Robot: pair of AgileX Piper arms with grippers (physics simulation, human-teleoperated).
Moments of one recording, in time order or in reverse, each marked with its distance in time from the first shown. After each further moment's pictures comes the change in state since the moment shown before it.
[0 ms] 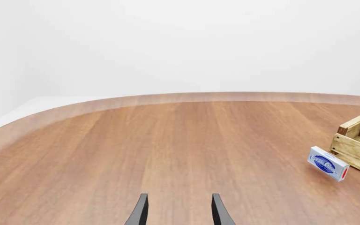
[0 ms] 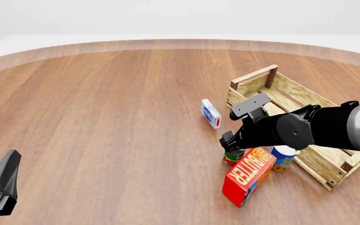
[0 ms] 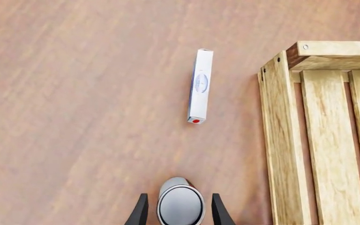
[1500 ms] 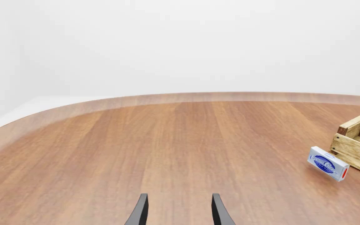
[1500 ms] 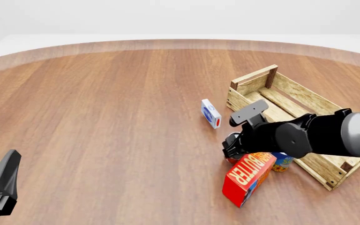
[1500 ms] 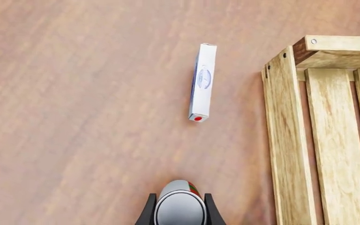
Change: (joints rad) left arm 0.000 0.000 0.000 0.000 0.000; right arm 0.000 0.028 0.050 -0.092 -0.005
